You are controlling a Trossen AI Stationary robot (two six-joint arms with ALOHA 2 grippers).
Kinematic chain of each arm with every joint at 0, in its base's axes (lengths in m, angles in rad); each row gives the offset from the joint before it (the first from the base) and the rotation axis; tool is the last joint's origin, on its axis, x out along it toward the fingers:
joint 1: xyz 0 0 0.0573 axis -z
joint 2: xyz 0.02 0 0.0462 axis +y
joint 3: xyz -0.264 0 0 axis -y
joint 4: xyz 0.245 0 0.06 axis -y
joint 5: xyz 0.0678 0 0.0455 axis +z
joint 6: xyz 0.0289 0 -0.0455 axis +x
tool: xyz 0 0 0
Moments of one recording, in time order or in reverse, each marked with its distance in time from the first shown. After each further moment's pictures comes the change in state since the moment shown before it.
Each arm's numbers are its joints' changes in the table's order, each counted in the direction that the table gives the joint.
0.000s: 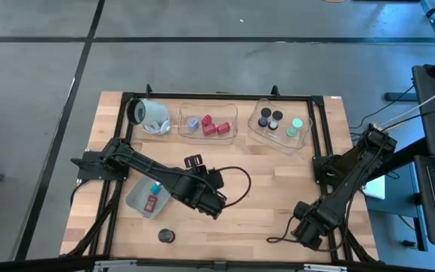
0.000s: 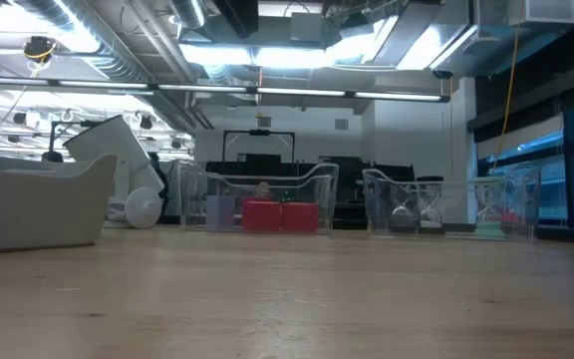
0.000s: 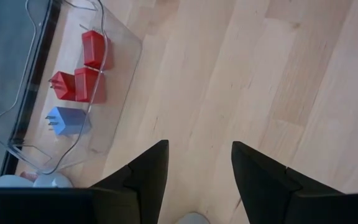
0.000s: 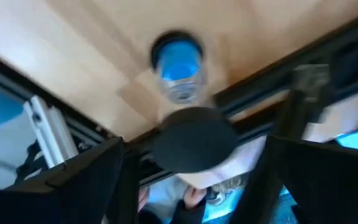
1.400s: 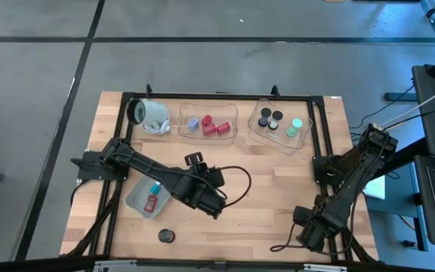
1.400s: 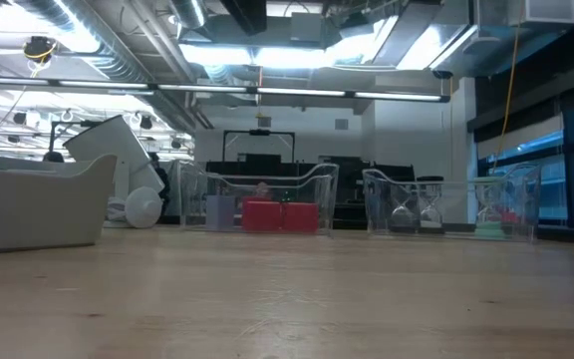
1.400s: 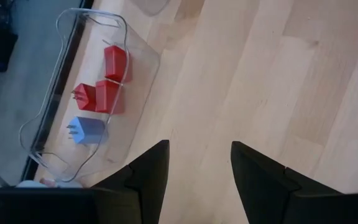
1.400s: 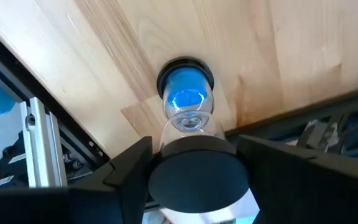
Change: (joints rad) left arm 0.000 0.000 0.000 0.002 0.087 -0.004; right arm -0.055 -0.003 -0.053 0.113 -0.144 -0.128
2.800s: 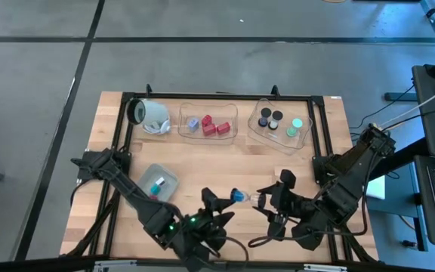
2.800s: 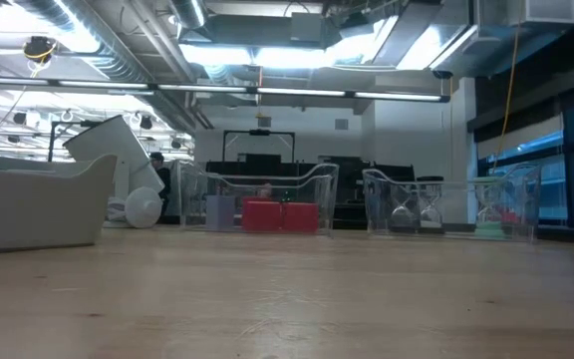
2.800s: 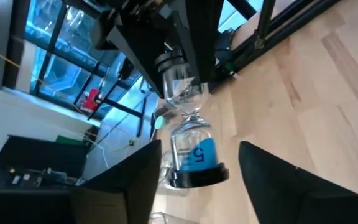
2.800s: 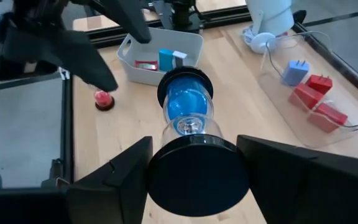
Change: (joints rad) left arm 0.260 0.001 -0.004 0.730 0.431 0.941; right arm 0.162 0.003 0.567 0.086 -1.096 -0.518
